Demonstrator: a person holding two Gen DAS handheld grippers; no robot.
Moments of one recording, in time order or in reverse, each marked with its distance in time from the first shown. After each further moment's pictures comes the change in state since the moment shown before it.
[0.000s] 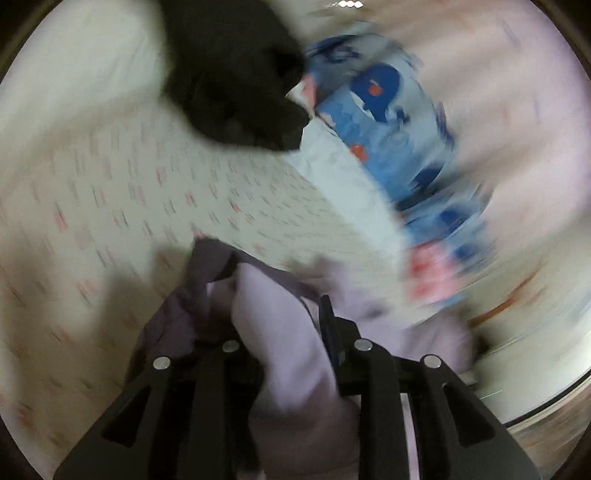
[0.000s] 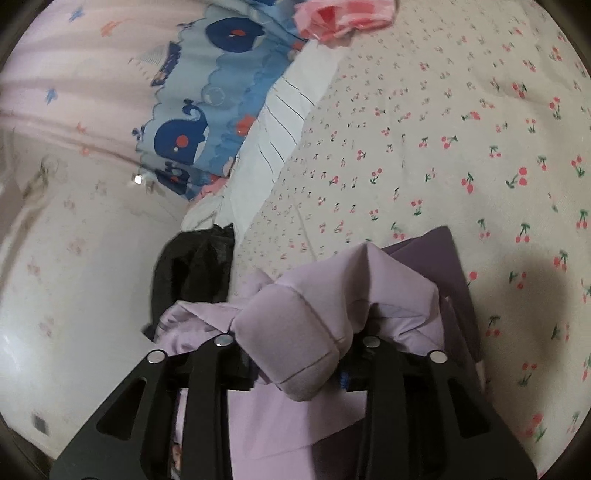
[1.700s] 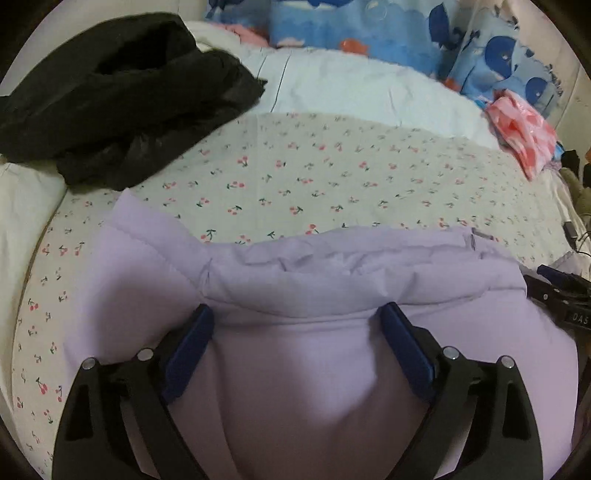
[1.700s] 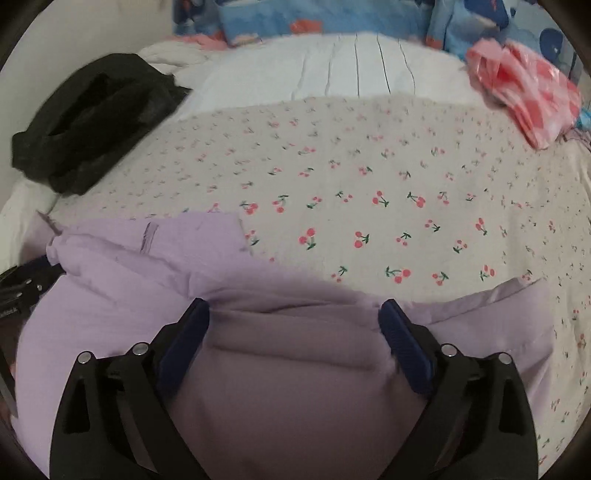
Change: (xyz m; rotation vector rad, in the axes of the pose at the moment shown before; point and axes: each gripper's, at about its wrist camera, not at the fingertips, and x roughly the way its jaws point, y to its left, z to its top) left arm 0.200 -0.088 -0.020 0.751 0.161 0.674; right arm 0.233 0.071 -0.030 -0.820 0.284 -0.647
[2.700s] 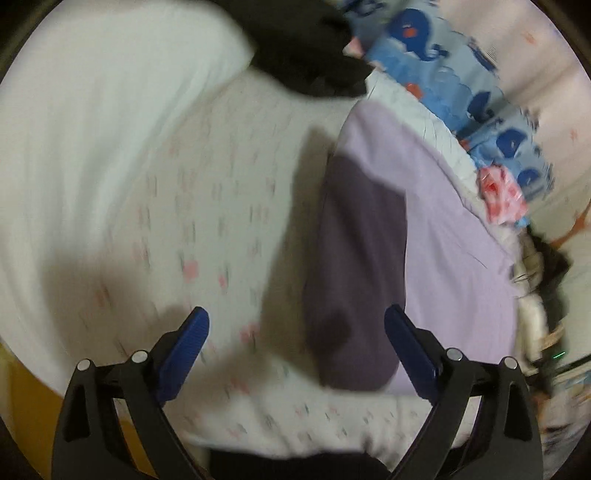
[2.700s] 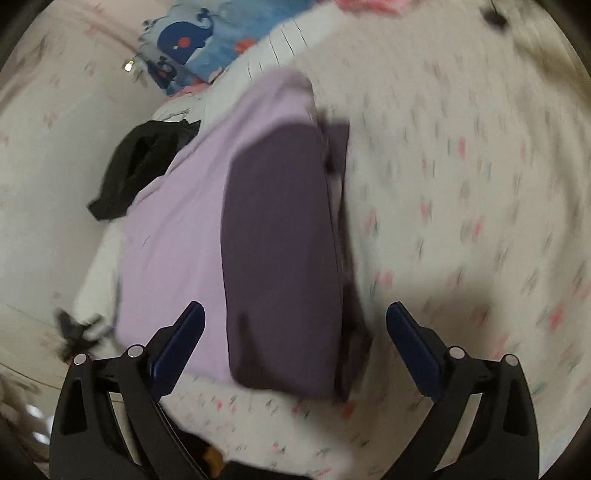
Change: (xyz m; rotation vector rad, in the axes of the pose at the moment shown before) left arm -0.167 0.186 -0.236 -0.459 0.050 -0.275; right arm -0.153 -0.148 -0.262 0.441 -0.013 0.493
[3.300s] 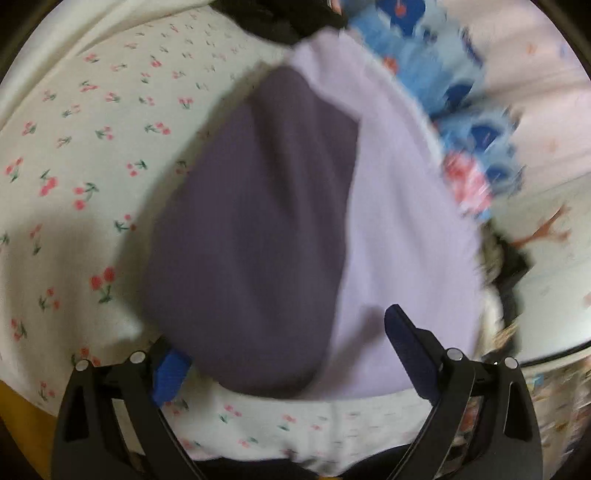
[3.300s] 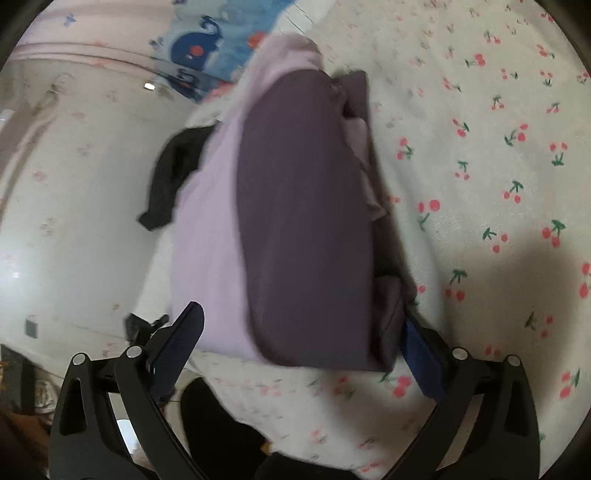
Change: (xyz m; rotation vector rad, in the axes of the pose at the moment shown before) left arm 0.067 -0.040 -0.030 -0.016 0.120 -0.127; right arm 0.025 -0.011 -0.015 0.081 0.022 0.156
